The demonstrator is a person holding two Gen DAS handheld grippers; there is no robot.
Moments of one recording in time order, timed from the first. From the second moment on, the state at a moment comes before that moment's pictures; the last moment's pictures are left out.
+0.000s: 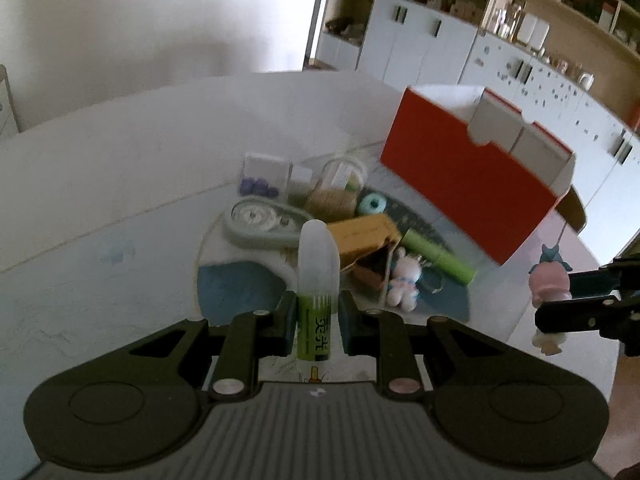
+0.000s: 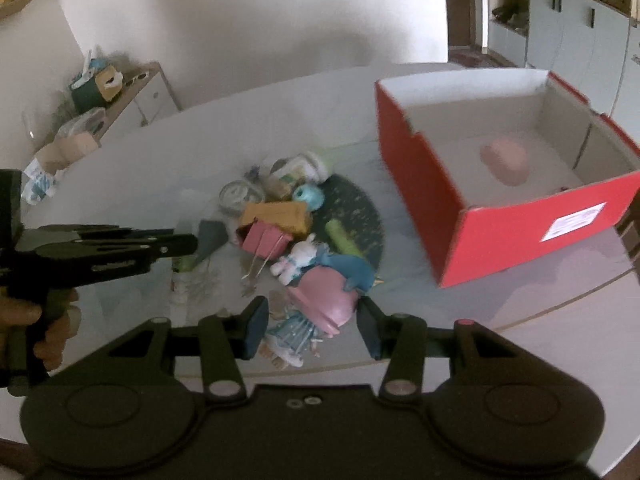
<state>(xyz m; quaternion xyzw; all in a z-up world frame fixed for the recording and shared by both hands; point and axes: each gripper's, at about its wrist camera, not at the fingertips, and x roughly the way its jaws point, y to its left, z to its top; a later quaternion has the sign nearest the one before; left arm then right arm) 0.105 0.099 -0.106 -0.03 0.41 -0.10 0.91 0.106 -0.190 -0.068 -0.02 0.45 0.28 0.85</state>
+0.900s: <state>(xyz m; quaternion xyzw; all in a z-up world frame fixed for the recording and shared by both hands) 0.152 -0.001 -0.002 -0.05 0.33 -0.12 0.93 0.215 -0.302 -0.026 -0.03 0.38 0.26 0.89</state>
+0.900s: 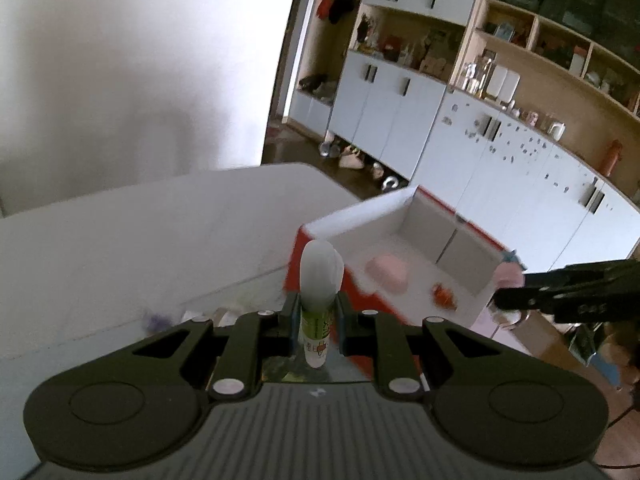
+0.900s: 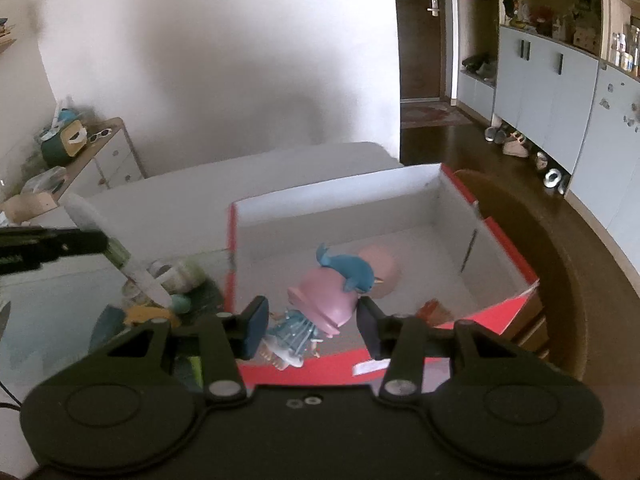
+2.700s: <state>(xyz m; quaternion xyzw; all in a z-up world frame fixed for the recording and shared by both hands) 0.386 -0.184 -0.098 0.03 0.46 -0.11 0.88 0.371 -0.314 -0.113 -0.16 0.48 0.35 0.79</state>
